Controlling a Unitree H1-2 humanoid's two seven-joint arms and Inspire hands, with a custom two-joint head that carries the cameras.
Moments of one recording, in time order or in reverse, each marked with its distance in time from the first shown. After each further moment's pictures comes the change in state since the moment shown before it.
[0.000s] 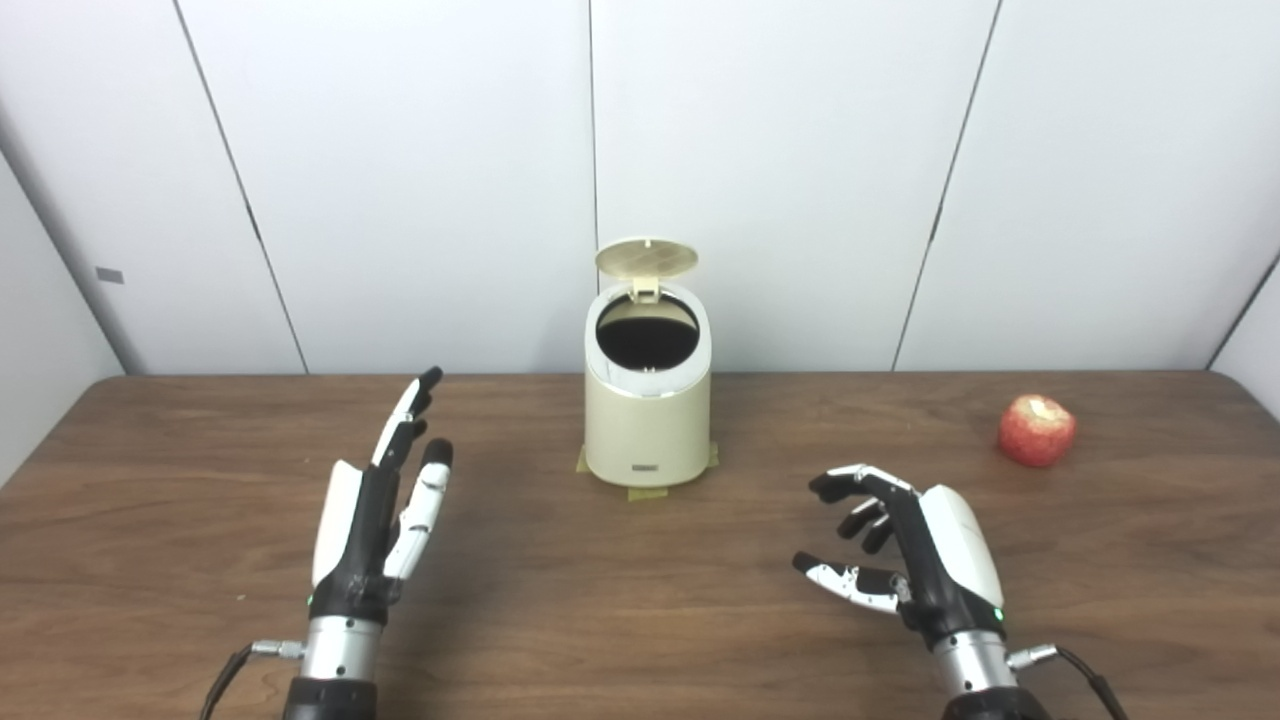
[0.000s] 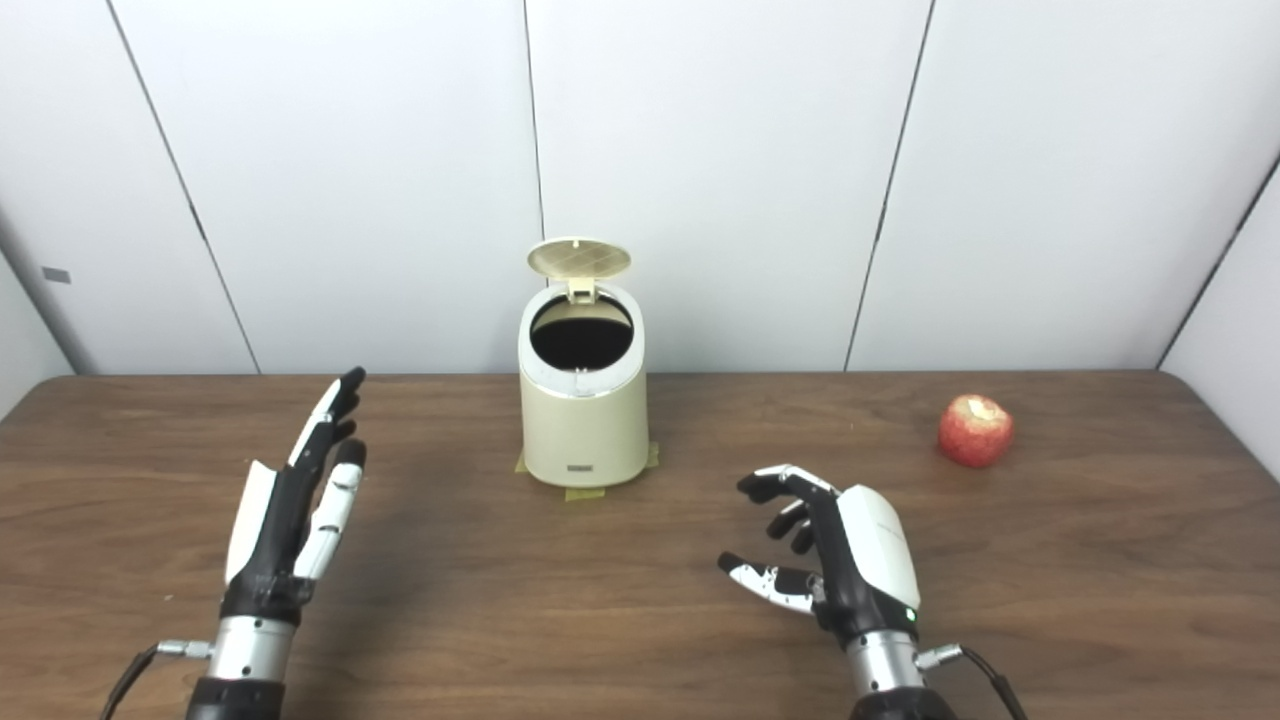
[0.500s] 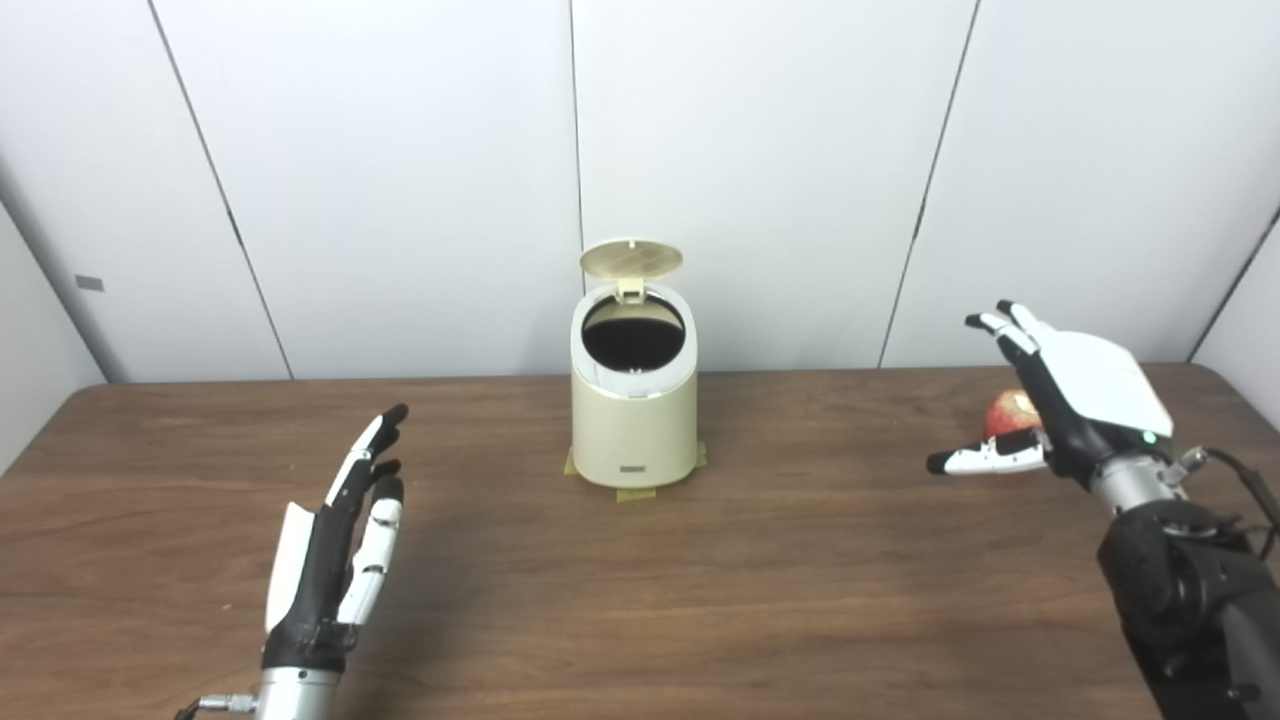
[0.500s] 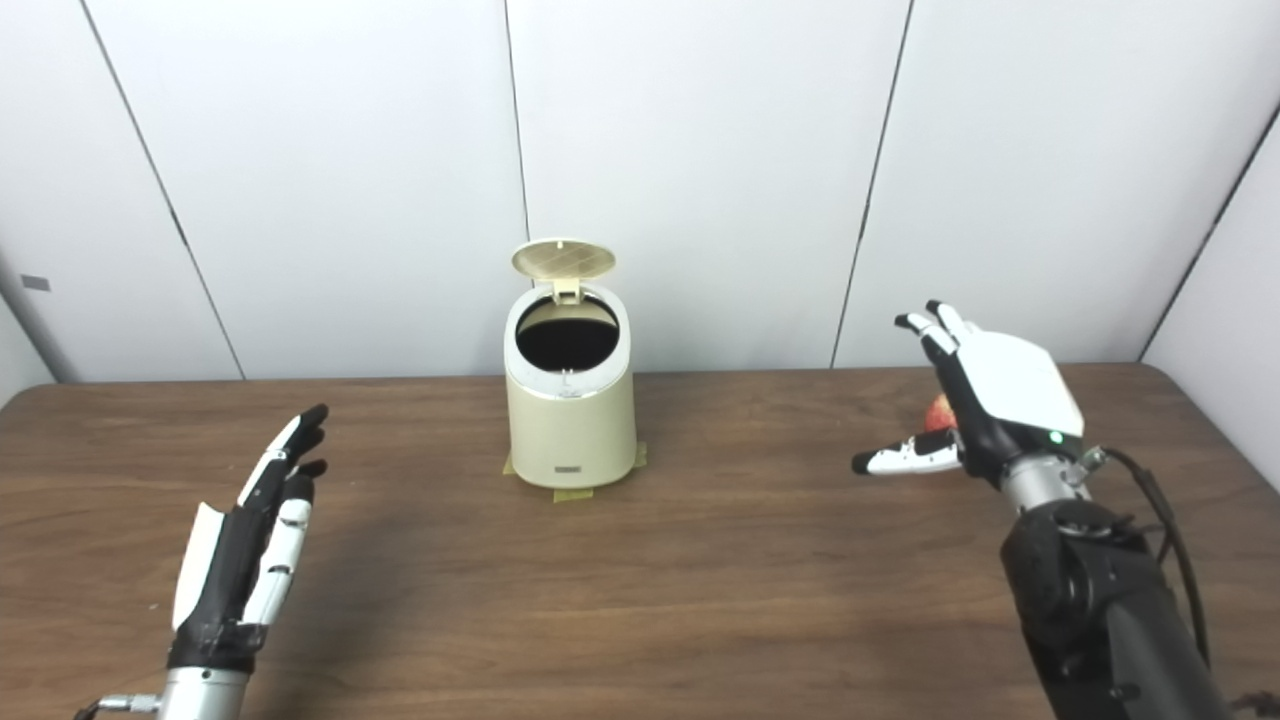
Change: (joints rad) left arm 0.082 -0.002 0.038 -0.079 -0.028 -0.015 -0.052; right arm -0.280 -0.342 -0.066 -0.056 -0.206 0.332 0.472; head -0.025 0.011
